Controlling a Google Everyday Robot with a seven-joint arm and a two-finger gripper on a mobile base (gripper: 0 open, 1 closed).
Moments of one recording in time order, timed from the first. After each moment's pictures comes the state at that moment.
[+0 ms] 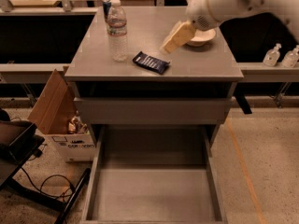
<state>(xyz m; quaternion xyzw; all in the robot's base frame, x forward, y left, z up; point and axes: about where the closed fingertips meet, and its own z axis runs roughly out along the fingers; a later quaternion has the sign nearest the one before) 0.692 -0.070 0.984 -0.54 0.69 0.06 0.47</state>
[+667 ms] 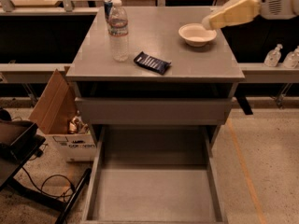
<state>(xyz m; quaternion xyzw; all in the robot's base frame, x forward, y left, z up) 0.627 -0.172 1.074 -0.40 0.70 0.08 0.58</state>
